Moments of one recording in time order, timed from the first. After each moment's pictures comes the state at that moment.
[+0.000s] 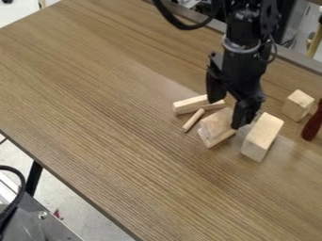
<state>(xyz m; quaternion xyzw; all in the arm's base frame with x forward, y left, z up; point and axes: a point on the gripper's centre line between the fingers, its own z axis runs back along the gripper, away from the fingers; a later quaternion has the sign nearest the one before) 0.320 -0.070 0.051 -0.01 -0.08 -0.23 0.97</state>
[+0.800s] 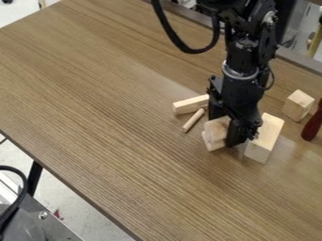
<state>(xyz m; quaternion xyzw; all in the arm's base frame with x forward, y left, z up) 0.311 -0.077 0.027 -0.02 -0.05 -0.24 0.97</state>
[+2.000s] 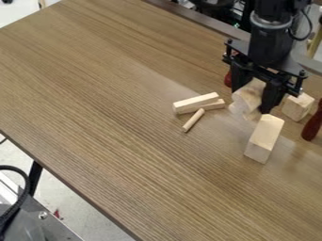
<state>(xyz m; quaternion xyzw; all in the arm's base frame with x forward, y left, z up) 0.325 -0.098 0.087 -0.05 -0.07 -0.07 0.99</state>
